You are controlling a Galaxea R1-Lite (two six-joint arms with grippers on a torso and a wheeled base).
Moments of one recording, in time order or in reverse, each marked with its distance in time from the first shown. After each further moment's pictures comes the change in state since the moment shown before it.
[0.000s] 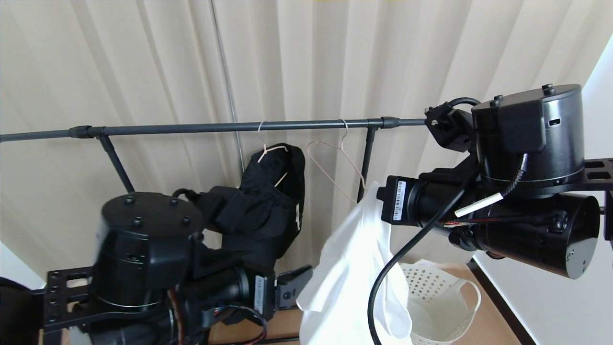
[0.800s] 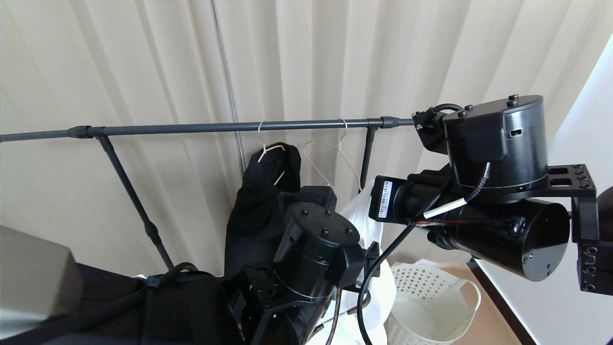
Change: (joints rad) left arm -0.145 0.384 -0.276 -0.168 0.292 -0.098; right arm 0.018 0.053 -0.010 -0.042 -0.106 0.011
